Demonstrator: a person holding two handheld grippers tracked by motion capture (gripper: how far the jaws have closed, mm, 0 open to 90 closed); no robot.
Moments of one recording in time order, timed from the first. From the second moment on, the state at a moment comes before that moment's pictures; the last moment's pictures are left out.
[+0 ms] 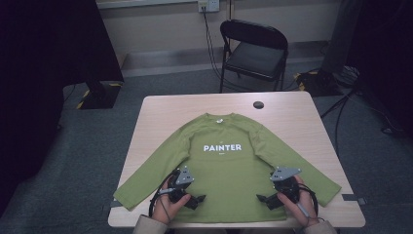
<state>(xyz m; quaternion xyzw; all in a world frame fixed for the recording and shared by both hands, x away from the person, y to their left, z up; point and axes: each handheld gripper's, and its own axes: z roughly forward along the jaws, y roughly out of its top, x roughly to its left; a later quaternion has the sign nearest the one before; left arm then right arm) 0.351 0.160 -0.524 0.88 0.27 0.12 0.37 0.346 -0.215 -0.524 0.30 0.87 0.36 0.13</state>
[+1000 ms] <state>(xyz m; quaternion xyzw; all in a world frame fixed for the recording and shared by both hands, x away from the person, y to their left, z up) 0.351 0.160 -0.524 0.88 0.27 0.12 0.37 0.349 -0.240 -0.508 0.30 0.87 0.37 0.12</state>
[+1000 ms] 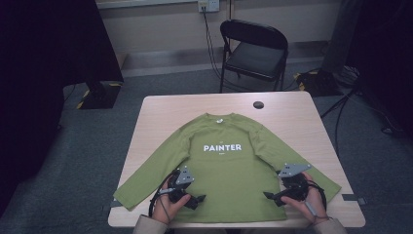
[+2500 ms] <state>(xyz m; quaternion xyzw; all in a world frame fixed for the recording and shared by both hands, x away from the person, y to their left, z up) 0.351 0.160 -0.524 0.88 0.27 0.12 0.37 0.342 -0.334 -0.498 0.36 0.85 0.35 0.14</state>
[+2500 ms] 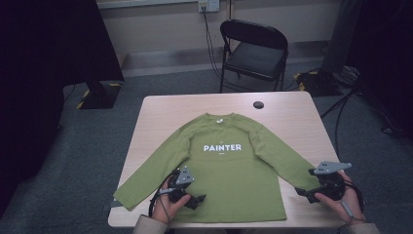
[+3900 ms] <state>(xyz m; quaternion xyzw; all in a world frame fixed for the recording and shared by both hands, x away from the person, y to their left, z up) 0.351 0.160 -0.524 0.88 0.27 0.12 0.37 0.316 -0.408 -0.509 0.45 0.82 0.31 0.16</state>
